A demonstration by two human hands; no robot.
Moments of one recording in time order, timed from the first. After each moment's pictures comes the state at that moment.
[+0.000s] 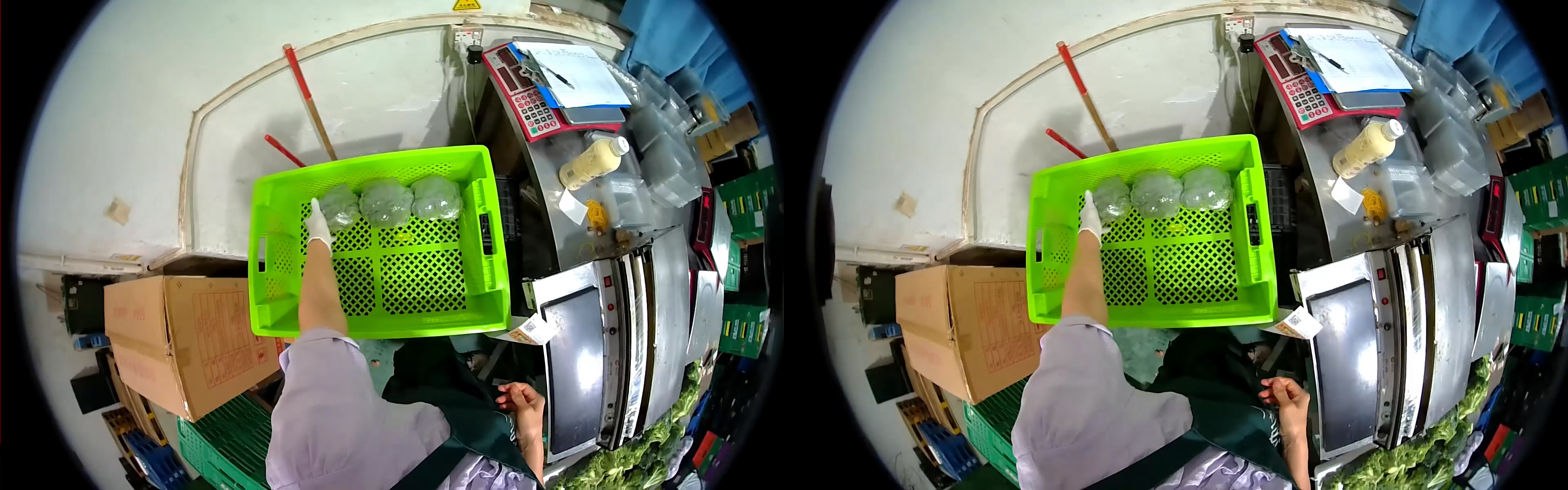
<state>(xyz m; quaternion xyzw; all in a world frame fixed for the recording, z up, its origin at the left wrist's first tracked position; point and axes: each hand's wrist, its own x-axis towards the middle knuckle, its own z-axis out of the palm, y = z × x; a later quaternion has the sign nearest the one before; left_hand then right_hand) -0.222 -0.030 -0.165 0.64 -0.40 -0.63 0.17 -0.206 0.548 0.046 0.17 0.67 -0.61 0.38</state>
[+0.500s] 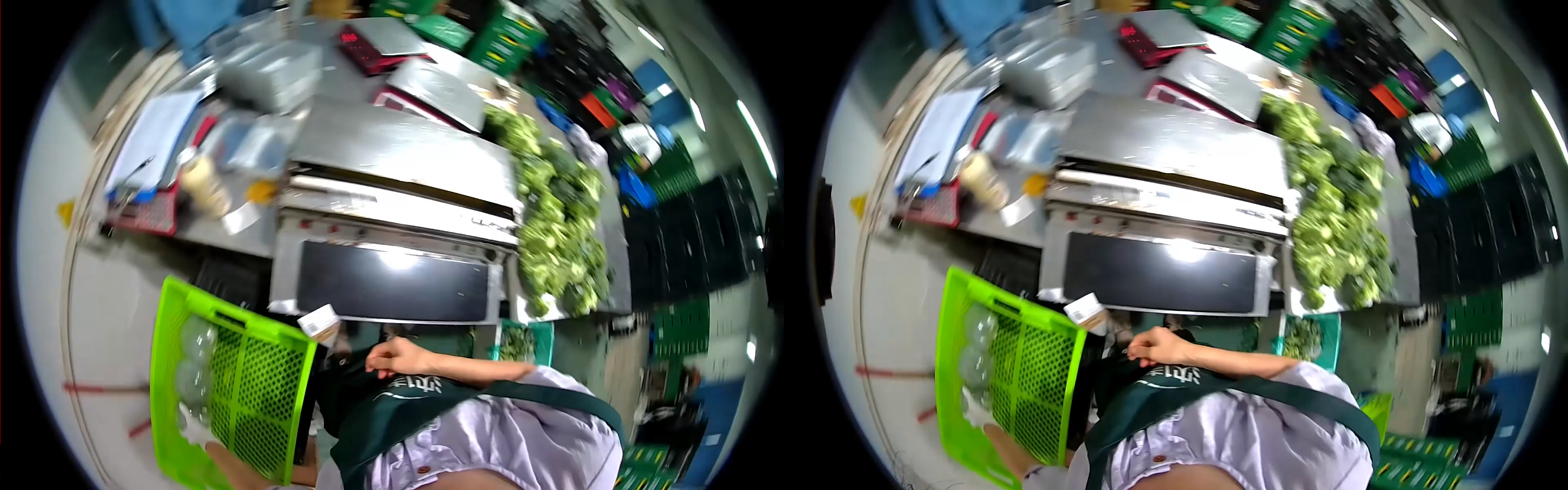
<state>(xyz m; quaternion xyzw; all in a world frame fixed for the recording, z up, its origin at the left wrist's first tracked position) -0.262 0.046 -0.095 0.62 -0.67 -0.38 0.13 -0.195 0.566 0.023 0.14 0.65 -0.65 0.36</state>
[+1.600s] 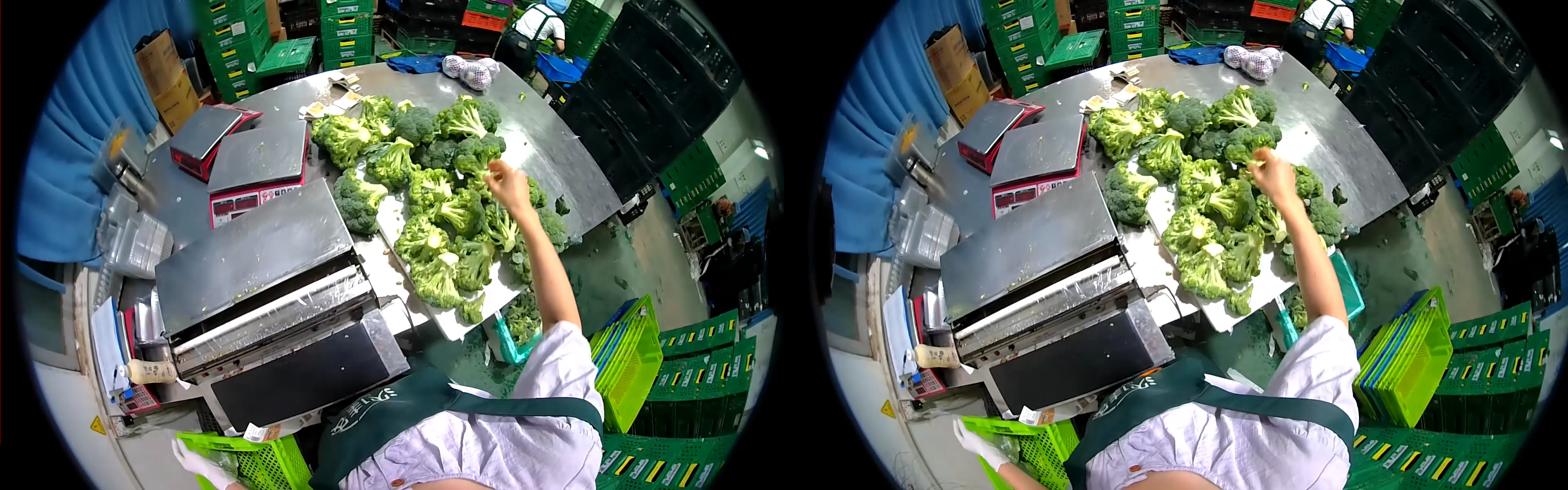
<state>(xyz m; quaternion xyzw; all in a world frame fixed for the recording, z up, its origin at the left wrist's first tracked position) -0.416 0.276 0.016 0.17 -0.82 -0.52 0.17 -0.075 1.100 0.112 0.44 0.84 -0.10 -0.30</state>
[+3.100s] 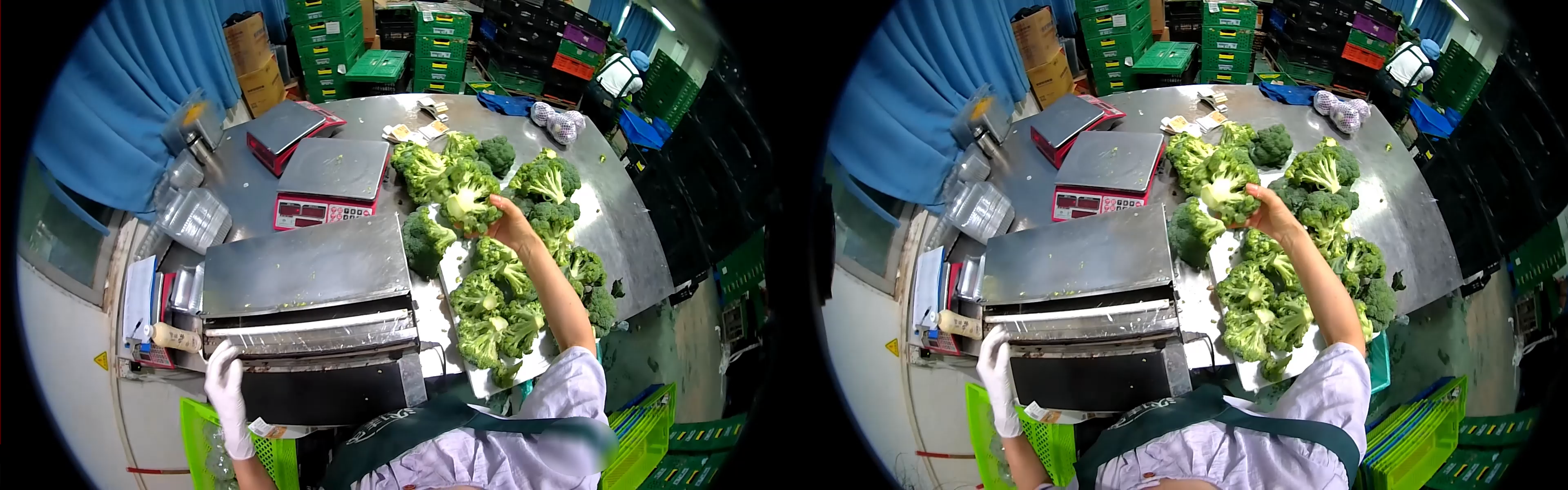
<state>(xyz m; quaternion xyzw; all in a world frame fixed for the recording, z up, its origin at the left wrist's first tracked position) -0.358 0.547 0.155 -0.19 -0.82 -0.54 0.01 -0.222 1.096 0.123 0.16 0.49 -0.85 -0.13</state>
